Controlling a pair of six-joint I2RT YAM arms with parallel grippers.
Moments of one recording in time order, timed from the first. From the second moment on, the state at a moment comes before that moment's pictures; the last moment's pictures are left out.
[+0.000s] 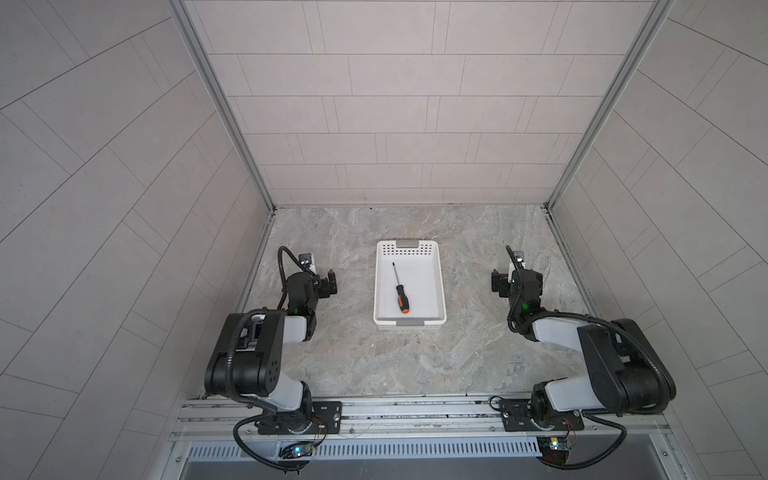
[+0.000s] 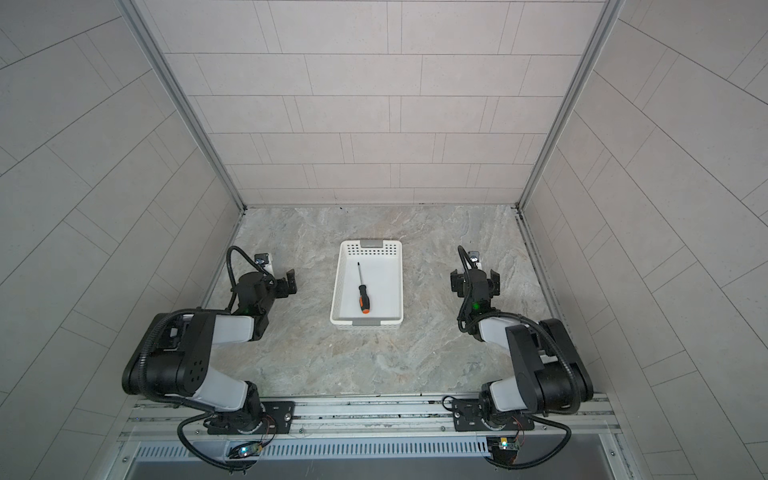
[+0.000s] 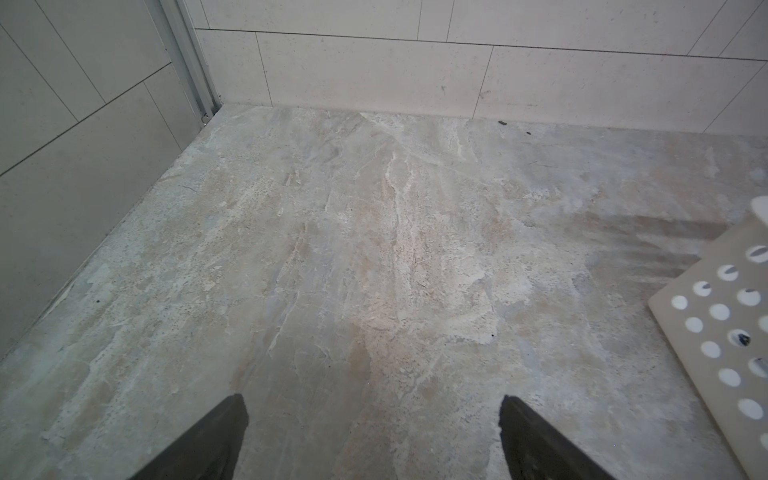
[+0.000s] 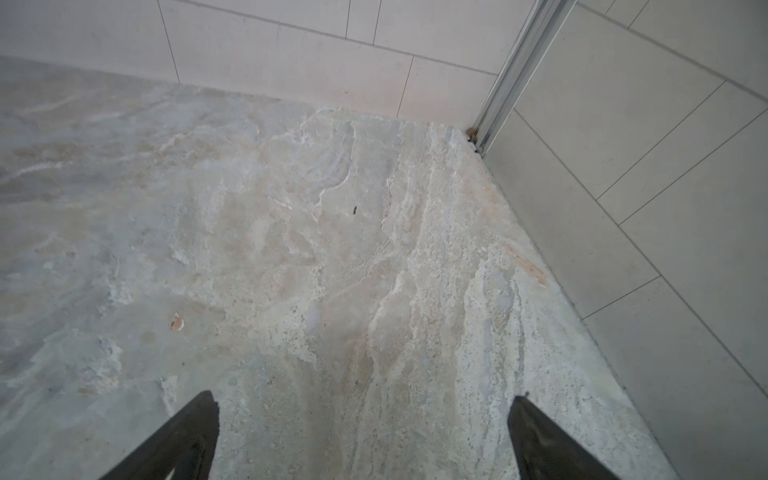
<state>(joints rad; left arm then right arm) 0.02 1.52 0.37 0.74 -0.05 -0.04 0.11 1.46 0.38 0.63 0.41 -0.05</state>
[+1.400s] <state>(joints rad) 0.02 1.53 0.43 0.63 0.01 -0.01 0.06 1.51 0.43 0.64 0.33 -0.03</state>
